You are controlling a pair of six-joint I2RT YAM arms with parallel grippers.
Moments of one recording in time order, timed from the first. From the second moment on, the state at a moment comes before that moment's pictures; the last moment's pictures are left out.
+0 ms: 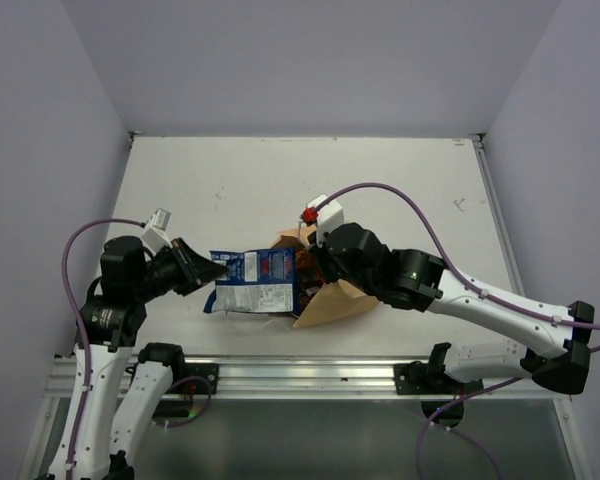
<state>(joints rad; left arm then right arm) -0.09 0.56 0.83 -0.79 0.58 -0.73 1.14 1.19 1.21 -0.59 0.41 0.24</state>
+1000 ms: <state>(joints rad) -0.09 0.64 0.79 -0.64 0.54 -0.92 1.20 1.25 1.20 -0.54 0.44 0.30</state>
